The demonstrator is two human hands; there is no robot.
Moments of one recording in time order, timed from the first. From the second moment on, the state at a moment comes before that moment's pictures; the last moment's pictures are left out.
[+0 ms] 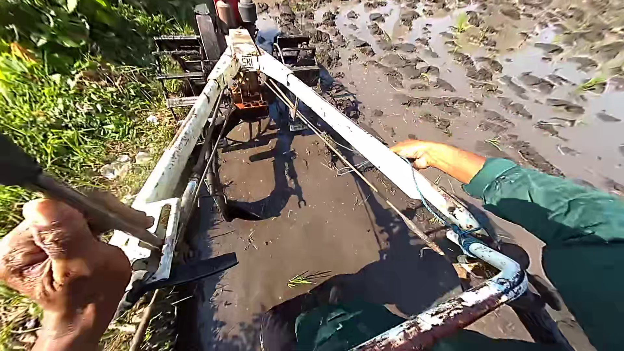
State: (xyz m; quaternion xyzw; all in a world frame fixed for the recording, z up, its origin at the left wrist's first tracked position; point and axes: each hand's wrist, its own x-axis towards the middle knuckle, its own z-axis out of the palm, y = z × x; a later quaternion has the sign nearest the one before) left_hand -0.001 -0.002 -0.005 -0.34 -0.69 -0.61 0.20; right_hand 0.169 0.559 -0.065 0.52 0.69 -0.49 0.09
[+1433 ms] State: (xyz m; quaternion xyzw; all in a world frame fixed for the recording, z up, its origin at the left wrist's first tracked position) left_hand 0.029 0.033 -0.008 -0.33 -0.70 -0.62 0.17; right_hand -0.104 0.546 -0.179 -0.06 0.75 -0.64 -0.16
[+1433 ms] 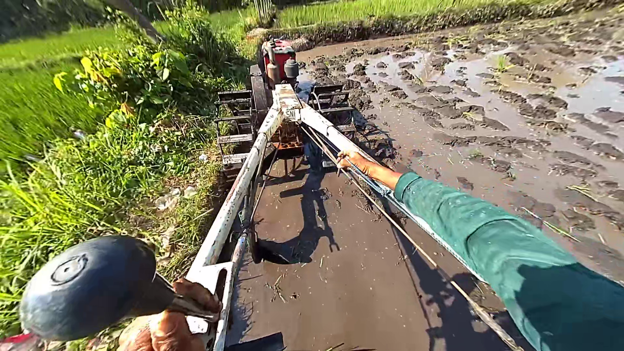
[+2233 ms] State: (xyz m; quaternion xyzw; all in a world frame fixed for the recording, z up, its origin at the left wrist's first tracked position) left_hand 0.012 0.009 -0.040 -0.32 -0.70 -0.62 0.16; right_hand -0.110 0.551 -0.075 0.17 0.79 -0.54 0.21
